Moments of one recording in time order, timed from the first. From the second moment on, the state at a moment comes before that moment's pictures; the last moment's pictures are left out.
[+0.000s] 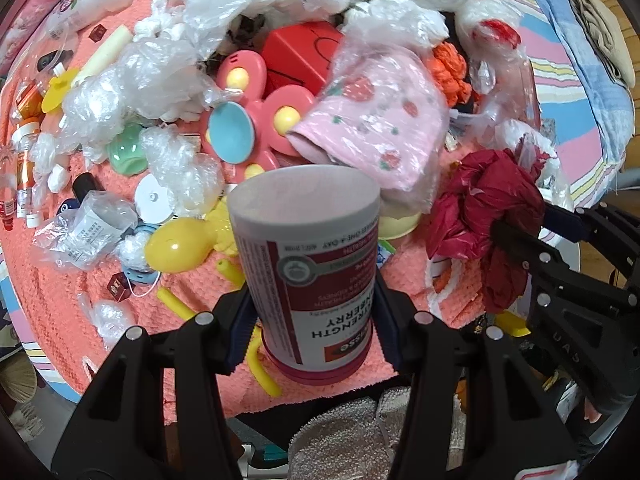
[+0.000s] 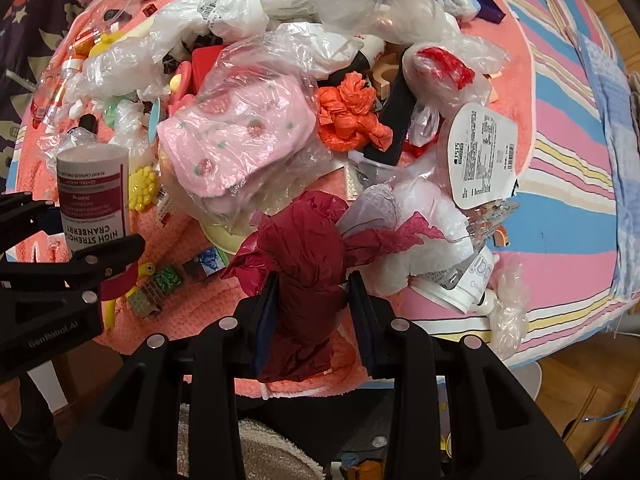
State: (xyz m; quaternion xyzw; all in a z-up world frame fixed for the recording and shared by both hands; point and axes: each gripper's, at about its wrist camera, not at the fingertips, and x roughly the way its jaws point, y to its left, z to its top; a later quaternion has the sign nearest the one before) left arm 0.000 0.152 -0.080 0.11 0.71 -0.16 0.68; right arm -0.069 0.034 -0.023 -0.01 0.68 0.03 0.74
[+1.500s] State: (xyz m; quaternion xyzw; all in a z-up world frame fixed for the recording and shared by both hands) left arm -0.007 0.127 -0.092 0.13 0.72 -0.17 0.66; right arm -0.076 0.034 -0.005 0.02 0.67 0.05 0.74
